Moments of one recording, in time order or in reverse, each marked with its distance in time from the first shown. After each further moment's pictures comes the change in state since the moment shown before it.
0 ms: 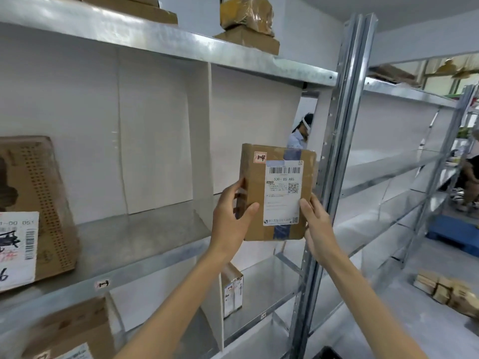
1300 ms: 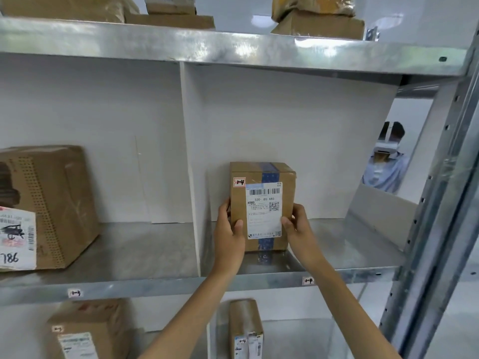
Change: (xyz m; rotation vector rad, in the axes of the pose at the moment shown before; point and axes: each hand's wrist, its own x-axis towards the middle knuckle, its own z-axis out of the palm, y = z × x) left_hand 0.093 -0.090 0.052 0.293 0.534 -0.111; right_hand 0.189 0.100 0.033 -0.060 -0.466 -0.064
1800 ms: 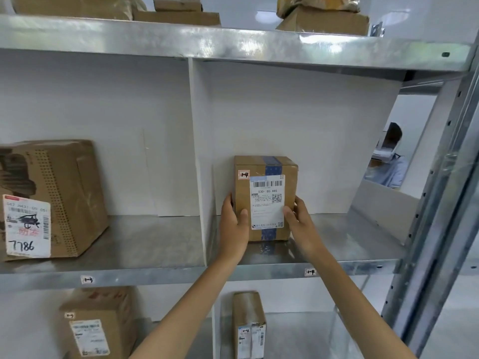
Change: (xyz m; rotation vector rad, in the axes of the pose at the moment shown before) left_hand 0.004 0.004 -0.002 0.048 -0.051 -0.042; right_hand -0.001 -0.007 0.003 -0.002 -0.023 0.099
